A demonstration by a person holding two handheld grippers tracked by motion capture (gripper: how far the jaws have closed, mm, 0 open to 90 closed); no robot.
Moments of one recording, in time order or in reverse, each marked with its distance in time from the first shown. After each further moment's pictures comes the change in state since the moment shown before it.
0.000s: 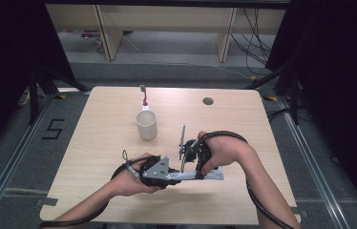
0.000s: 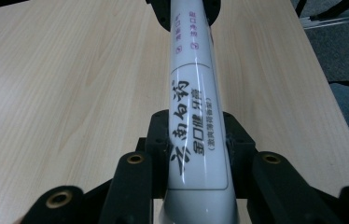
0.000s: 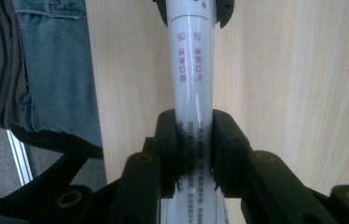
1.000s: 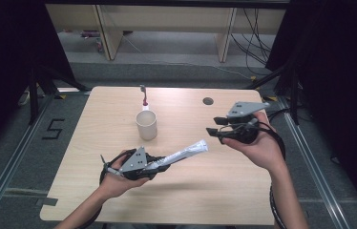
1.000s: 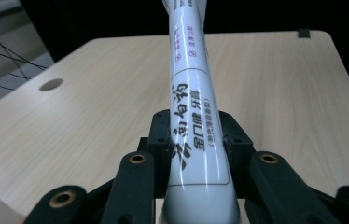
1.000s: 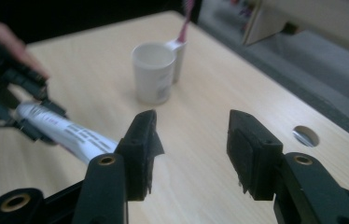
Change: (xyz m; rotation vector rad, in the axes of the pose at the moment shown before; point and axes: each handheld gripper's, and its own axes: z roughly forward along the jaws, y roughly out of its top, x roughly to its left) left arm 0.008 -0.030 -0.036 -0.236 0.224 -0.171; right arm 0.006 -0.105 -0.060 -0.946 -0.485 0.444
